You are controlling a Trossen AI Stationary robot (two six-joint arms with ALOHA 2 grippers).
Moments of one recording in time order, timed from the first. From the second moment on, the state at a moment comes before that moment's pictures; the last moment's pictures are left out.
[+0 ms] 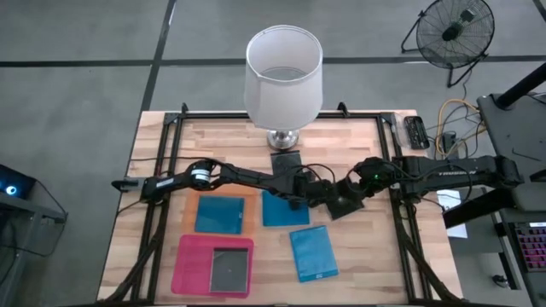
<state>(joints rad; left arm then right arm) -0.05 2.42 2.06 -0.49 -0.16 -1.65 -0.08 0.72 0.40 -0.59 -0.21 1.12</state>
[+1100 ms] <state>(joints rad) -0.09 2.19 2.06 -0.61 -0.16 -1.39 -0.08 0.64 0.46 -0.60 -0.27 1.01</state>
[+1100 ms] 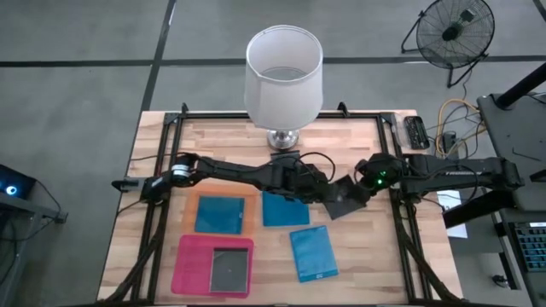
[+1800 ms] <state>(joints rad) -0.20 1.89 2.06 -0.78 -0.27 -1.02 0.01 0.80 0.83 -0.68 -0.27 0.95</state>
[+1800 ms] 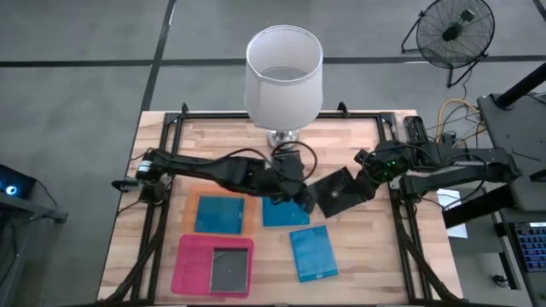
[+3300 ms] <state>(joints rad) -0.60 1.57 2.06 -1.03 -0.25 -0.65 0.40 1.85 2.09 -0.70 -0.27 0.84</state>
